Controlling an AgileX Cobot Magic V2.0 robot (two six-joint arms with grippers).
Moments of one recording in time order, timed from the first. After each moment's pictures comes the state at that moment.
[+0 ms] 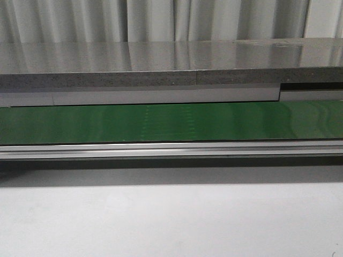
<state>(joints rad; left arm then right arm) -0.05 0.31 -0.27 -0.12 0.12 0.22 0.07 -0.01 0.03 0.02 0.12 0.04</state>
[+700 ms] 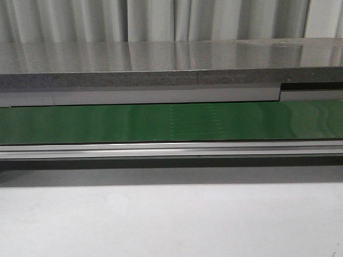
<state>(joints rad) -0.05 0.00 -0.01 0.13 0.05 -0.09 0.07 -0.01 0.03 0.02 0.12 0.04</state>
